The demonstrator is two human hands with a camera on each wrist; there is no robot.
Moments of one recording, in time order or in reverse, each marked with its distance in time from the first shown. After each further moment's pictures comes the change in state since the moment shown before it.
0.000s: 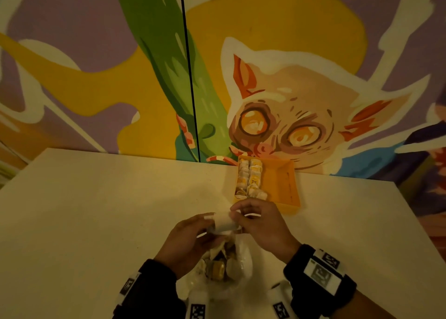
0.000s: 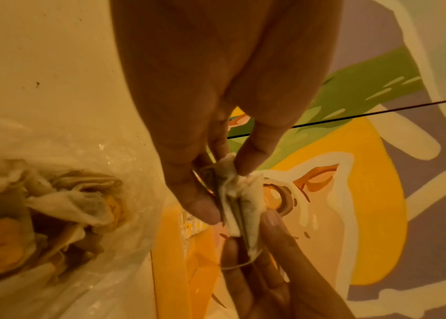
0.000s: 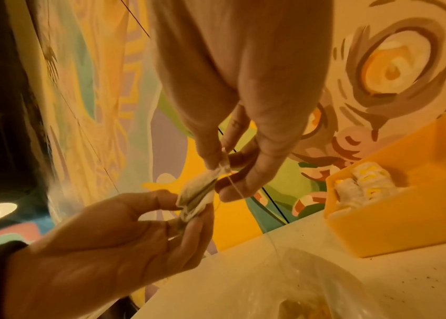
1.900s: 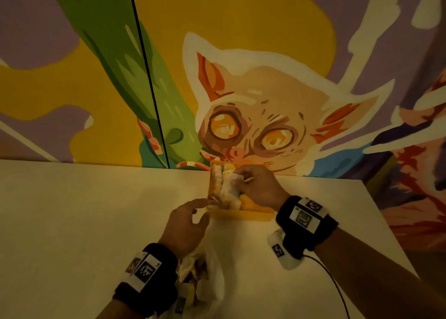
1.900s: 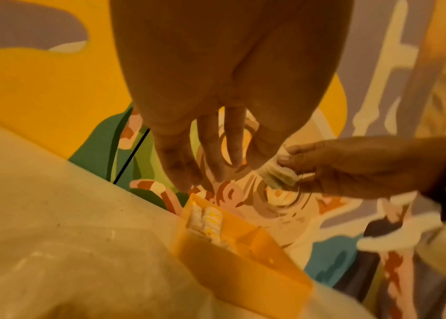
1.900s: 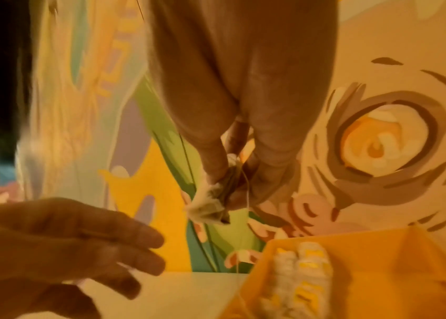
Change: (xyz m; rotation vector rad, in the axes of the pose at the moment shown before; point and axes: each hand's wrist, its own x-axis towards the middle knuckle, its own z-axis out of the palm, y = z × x) left_hand 0.078 0.003 0.044 1.081 0.013 0.543; right_hand 0.107 -0.006 -0.089 -0.440 0.029 -0.043
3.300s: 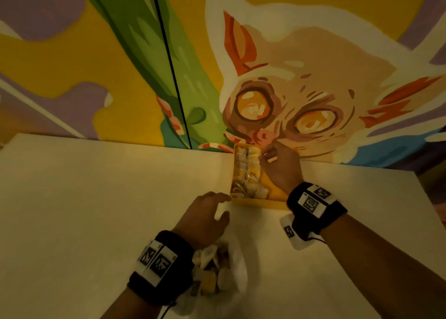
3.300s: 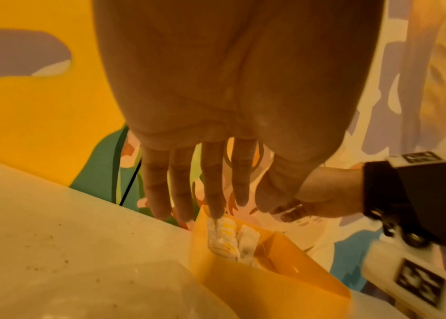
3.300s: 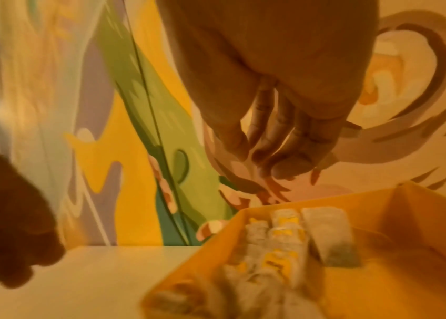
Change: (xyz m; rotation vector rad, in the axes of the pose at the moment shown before) left_hand 0.008 -0.005 -0.012 0.314 -0.241 0.042; right_hand 0.050 0.032 0.031 -0.121 0.265 0.058
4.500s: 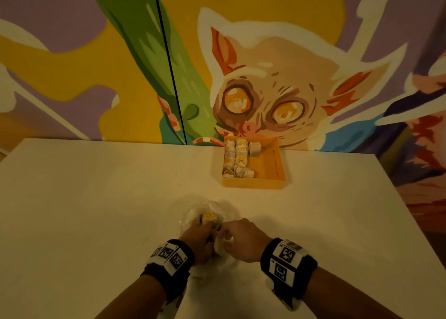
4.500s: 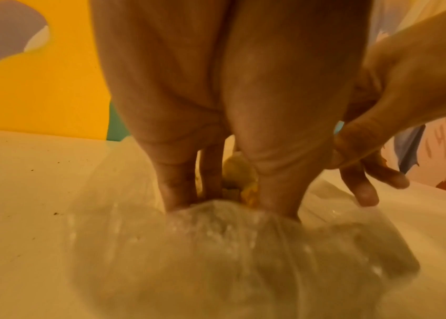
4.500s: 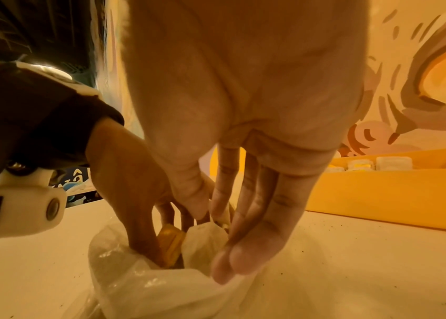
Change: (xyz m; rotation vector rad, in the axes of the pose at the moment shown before) left_hand -0.069 -0.062 0.087 0.142 -0.350 -0.109; right_hand -0.207 -0.004 0.028 -0.293 -0.767 -0.094
